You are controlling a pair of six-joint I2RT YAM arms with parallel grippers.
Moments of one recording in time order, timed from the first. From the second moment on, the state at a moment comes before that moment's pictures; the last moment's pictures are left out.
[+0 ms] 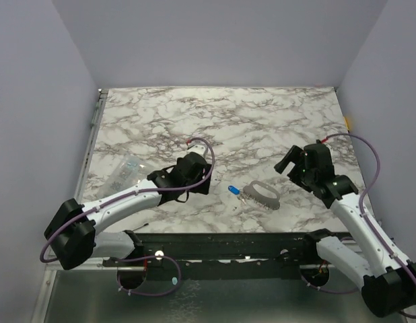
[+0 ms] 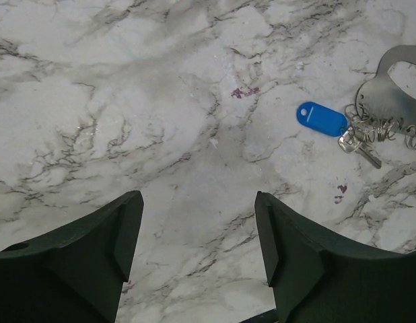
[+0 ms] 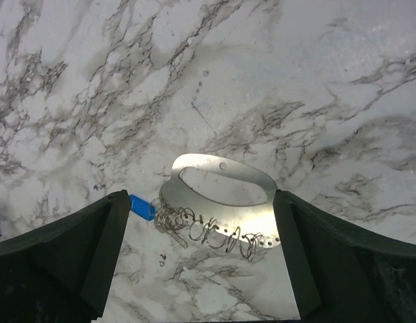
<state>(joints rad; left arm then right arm) -0.83 1.24 0.80 -0.37 -0.24 -0.45 0.28 0.91 0.75 -0.62 0.16 0.76</state>
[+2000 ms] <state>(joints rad) -1.38 1.76 0.90 0.38 -0.14 0.15 0.28 0.76 0.64 -0.80 0.28 0.96</state>
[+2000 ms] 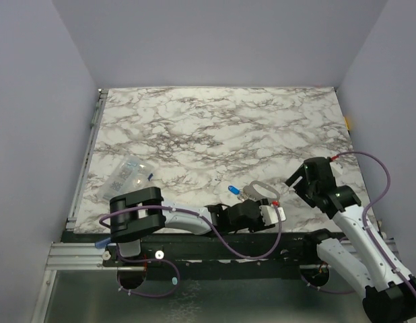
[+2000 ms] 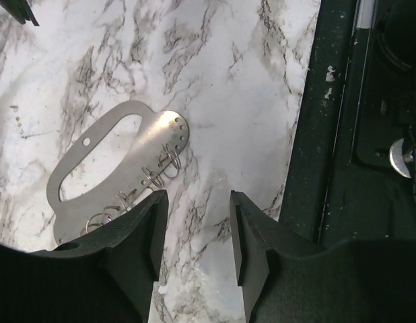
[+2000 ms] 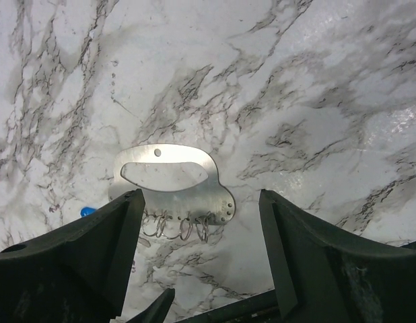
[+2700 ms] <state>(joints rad) -1.38 1.90 0.68 0.99 -0.12 0.38 0.28 0.72 0.64 -0.80 0.32 0.94</state>
